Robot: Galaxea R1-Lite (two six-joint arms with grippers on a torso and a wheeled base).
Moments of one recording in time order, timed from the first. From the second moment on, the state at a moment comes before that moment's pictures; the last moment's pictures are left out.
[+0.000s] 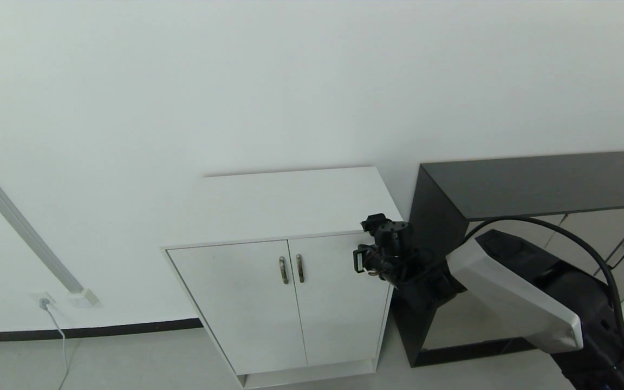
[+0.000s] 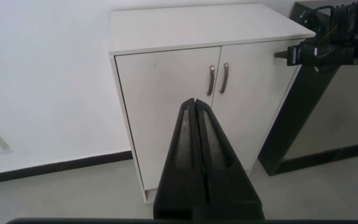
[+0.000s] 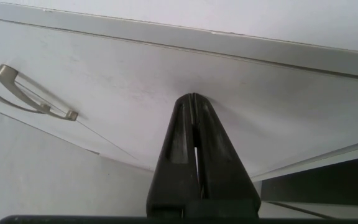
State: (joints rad) left arm 0.00 0.00 0.00 0.00 -0.07 0.00; right arm 0.54 2.60 -1.59 -0.72 -0.16 0.11
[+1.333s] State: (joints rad) left arm 0.00 0.00 0.00 0.00 -0.07 0.00; right arm 0.24 1.80 -0.50 -0.97 -0.21 0.03
